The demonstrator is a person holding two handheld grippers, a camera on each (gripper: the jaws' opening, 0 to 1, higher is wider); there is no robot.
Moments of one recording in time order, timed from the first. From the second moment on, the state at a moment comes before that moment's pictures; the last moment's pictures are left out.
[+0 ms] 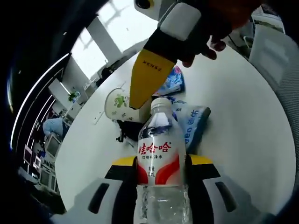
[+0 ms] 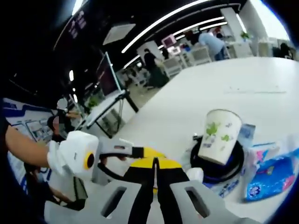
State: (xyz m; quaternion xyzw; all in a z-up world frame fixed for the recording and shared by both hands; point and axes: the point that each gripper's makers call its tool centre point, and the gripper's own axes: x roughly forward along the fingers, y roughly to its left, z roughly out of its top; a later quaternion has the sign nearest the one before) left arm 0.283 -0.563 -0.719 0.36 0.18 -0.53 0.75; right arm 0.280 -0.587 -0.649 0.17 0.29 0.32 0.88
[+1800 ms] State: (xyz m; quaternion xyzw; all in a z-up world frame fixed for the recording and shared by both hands) left arm 0.272 -0.557 -0.662 0.30 0.10 -0.50 0.81; right arm 0.279 -0.599 -0.628 0.25 0.28 0.30 0.88
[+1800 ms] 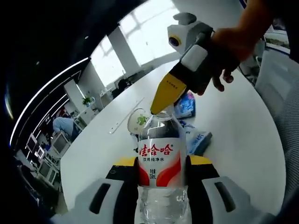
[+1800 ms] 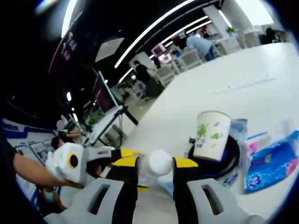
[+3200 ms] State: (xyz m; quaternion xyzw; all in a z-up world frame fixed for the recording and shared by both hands) left arm 0.230 -0.533 -0.662 0.16 0.14 -0.43 0.88; right arm 0.237 -0.539 -0.592 -0.08 0.23 0.43 0.87
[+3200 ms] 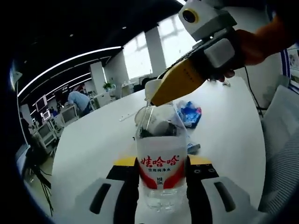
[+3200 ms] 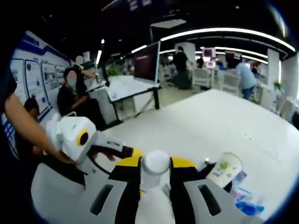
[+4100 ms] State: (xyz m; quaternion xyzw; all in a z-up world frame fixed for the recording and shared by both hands) left arm 0.230 -0.521 -0.662 0.13 0.13 -0.39 0.90; right arm 0.230 -0.510 -0.587 -0.15 0.21 0.46 0.85
